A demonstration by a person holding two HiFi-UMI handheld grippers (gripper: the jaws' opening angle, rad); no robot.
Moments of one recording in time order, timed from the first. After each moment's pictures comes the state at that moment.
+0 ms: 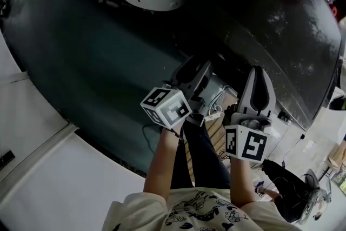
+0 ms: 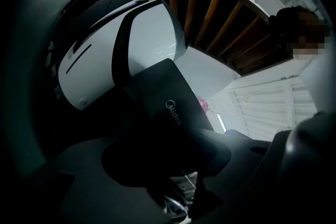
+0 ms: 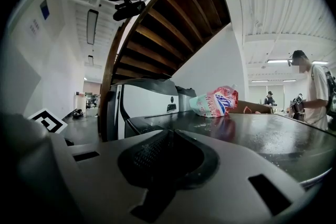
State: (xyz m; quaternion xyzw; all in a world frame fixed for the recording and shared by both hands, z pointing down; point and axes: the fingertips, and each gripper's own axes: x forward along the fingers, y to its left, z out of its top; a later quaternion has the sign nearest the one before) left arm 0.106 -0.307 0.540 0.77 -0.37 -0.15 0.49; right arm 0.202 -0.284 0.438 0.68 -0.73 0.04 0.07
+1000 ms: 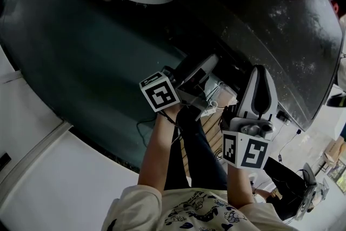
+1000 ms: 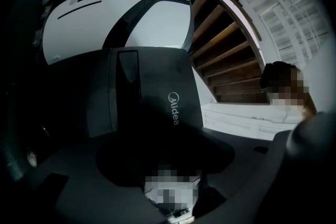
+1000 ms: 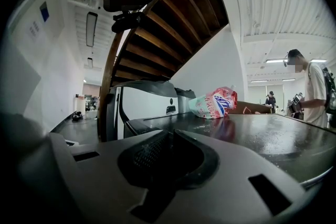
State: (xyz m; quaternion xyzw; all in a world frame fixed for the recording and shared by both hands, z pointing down) left arm 0.134 -0.327 0.541 0.73 -0.20 -0.32 0.57; right arm 0.206 -0.286 0.440 0.69 -0.72 0.04 0.06
